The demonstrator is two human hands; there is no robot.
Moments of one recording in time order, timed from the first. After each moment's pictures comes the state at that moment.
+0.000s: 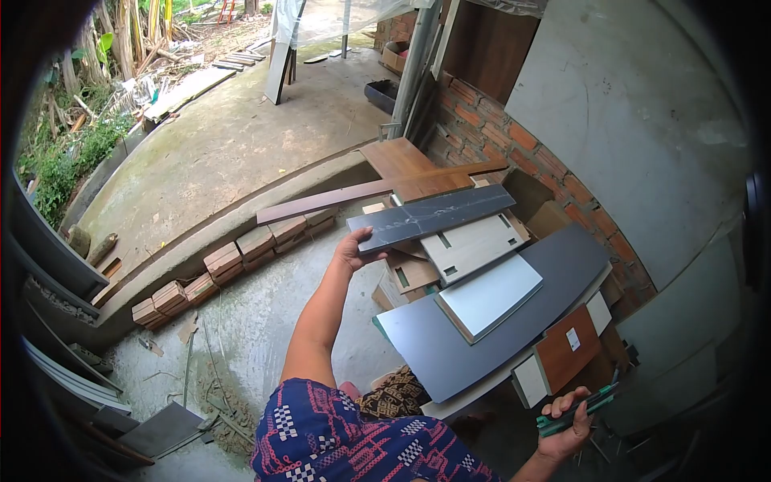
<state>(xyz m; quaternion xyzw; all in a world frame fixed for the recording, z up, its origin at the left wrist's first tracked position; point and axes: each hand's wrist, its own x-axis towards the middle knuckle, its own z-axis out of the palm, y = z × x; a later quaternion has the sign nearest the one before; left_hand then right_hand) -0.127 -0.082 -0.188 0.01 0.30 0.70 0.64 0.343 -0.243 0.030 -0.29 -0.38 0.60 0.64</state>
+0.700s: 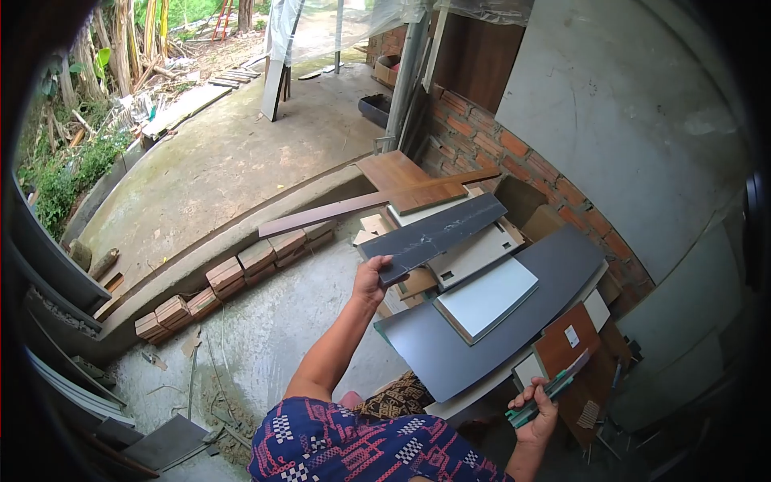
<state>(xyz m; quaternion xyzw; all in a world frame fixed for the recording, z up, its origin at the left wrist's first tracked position) -0.049 -0.119 -0.147 0.06 0.27 0.78 0.57 0.331 -0.241 -0.018 -0.38 -0.29 0.66 0.58</state>
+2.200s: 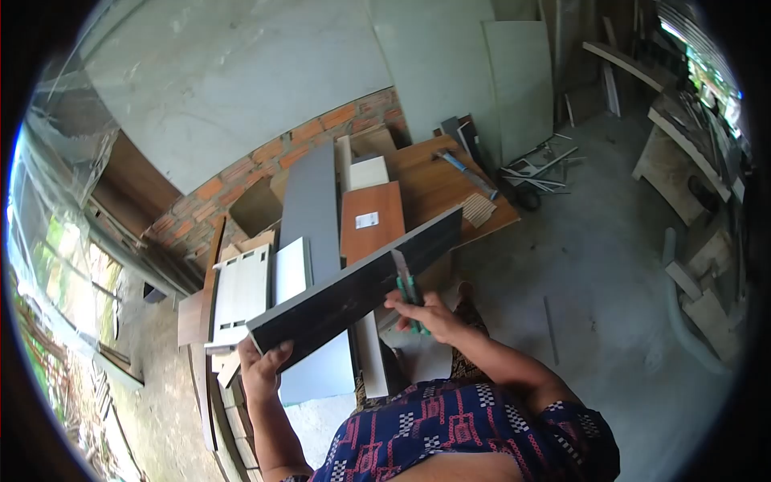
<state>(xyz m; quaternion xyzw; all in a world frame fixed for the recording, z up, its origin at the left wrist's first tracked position) 0.150 -0.197 0.053 0.62 0.25 0.44 0.60 0.414 -0.282 -0.068 -0.43 -0.32 0.56 0.63</state>
